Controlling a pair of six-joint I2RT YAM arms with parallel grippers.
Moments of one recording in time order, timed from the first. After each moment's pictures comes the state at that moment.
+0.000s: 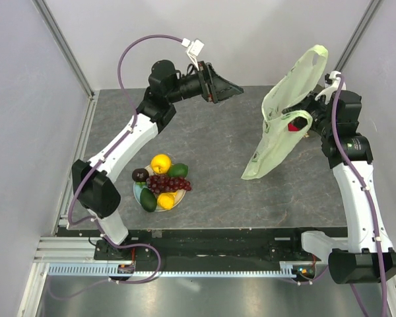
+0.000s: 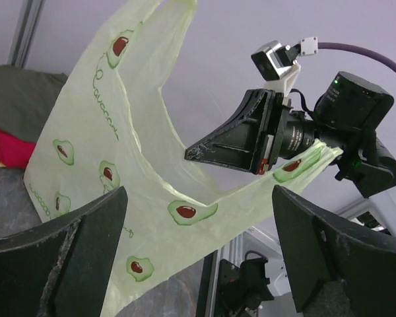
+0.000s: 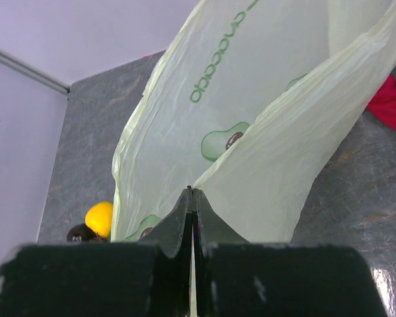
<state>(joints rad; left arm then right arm) -0.55 1.73 1.69 0.24 0.73 -0.74 0.01 1.11 1.33 -0.54 -0.26 0.48</state>
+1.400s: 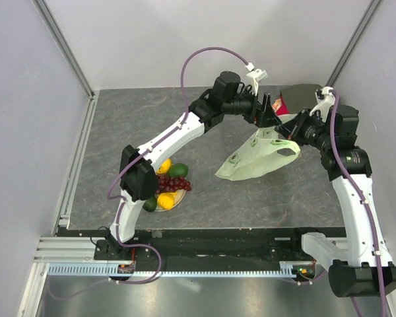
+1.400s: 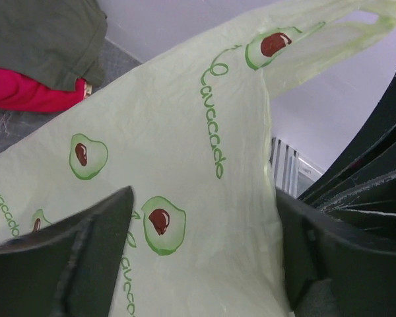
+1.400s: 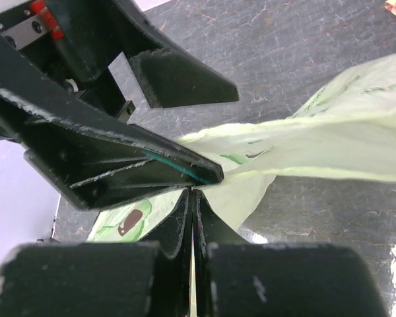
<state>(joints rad) -0.80 2.15 2.16 -0.25 0.59 -0.40 0.01 1.01 1.20 -0.59 -0.43 0.48</state>
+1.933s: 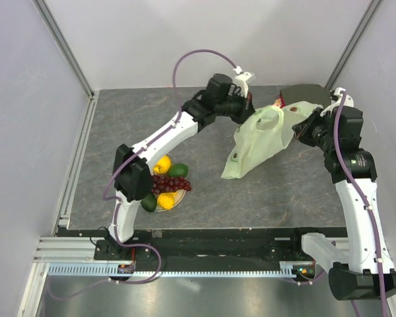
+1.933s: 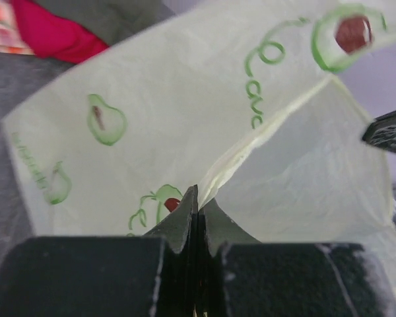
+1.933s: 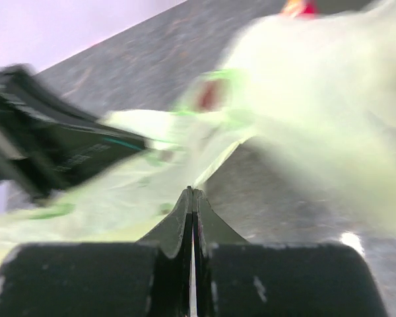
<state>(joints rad) -0.77 2.11 2.06 -0.32 0.49 -0.32 0.01 0.98 1.22 -0.66 -0.15 0.46</state>
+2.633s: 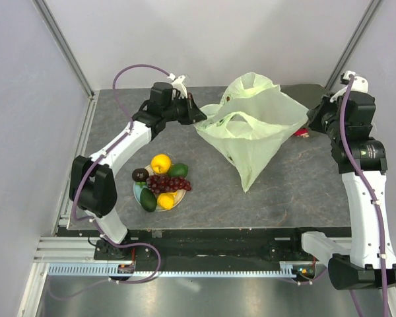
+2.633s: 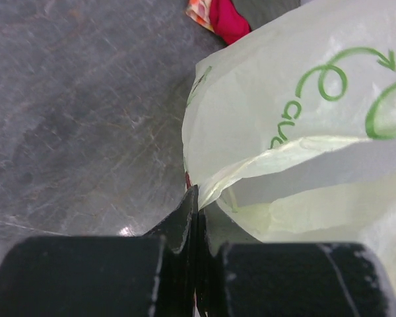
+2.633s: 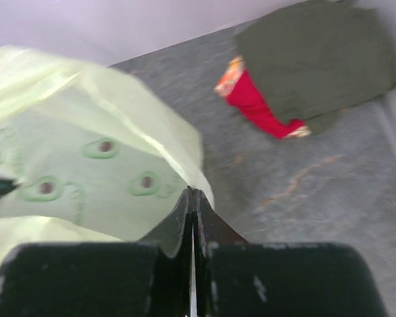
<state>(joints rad) -0.43 1.72 1.45 -0.16 0.44 -0.45 0.01 1.07 1.47 -0.77 0.08 0.30</state>
